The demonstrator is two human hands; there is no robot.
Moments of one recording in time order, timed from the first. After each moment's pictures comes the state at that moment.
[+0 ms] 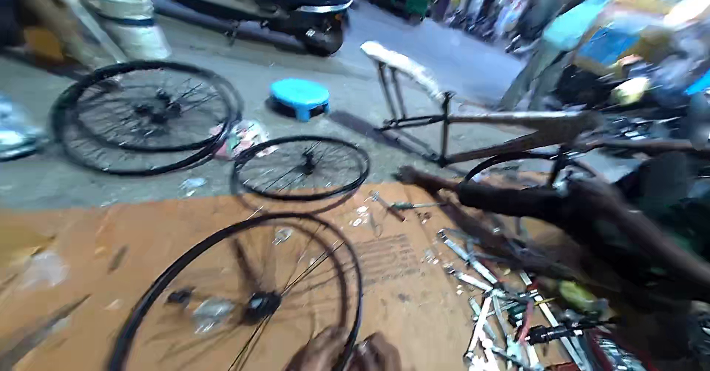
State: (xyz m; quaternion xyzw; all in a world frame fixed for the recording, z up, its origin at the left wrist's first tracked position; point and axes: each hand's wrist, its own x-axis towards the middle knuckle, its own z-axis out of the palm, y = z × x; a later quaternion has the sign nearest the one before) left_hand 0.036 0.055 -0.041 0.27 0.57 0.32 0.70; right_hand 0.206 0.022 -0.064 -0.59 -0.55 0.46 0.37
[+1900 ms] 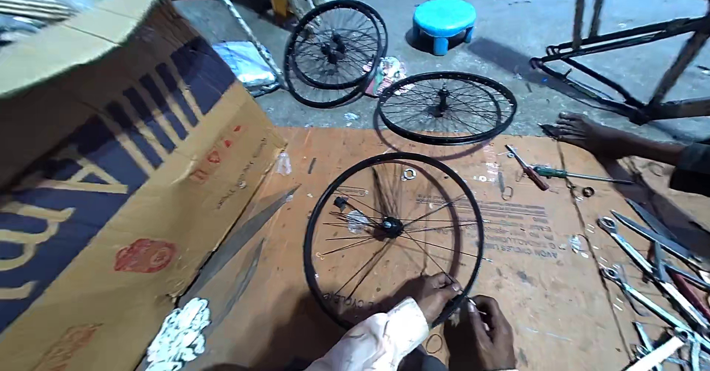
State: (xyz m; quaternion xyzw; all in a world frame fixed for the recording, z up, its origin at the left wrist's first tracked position) left_hand 0.027 0.056 -0.041 0.25 0.57 0.29 0.72; right_hand 0.201 0.023 -0.086 -0.56 -0.59 0.44 0.38
